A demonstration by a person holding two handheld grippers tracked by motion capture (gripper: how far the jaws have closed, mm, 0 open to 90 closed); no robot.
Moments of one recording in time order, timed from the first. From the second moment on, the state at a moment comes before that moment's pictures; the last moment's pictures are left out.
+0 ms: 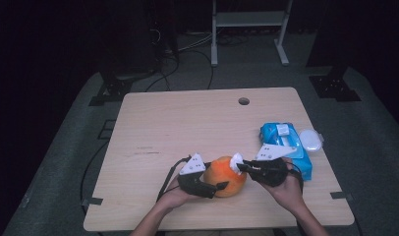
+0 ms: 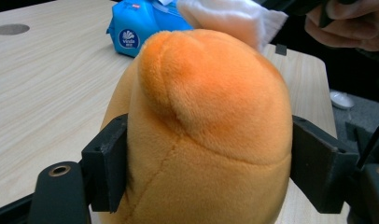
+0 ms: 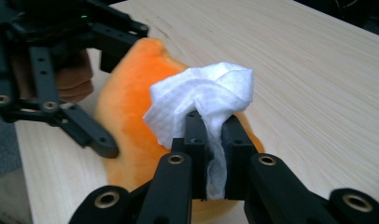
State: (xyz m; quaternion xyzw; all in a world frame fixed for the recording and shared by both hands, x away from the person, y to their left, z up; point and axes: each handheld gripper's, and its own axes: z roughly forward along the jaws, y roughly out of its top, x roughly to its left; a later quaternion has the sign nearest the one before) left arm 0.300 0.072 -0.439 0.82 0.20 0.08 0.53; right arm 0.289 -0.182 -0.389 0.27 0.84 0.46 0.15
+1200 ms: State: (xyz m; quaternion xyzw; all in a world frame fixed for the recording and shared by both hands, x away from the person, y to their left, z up) left arm 0.274 0.057 -0.438 0.85 0.09 0.09 0.51; right arm 0.280 -0.178 -0.384 0.23 0.85 0.46 0.09
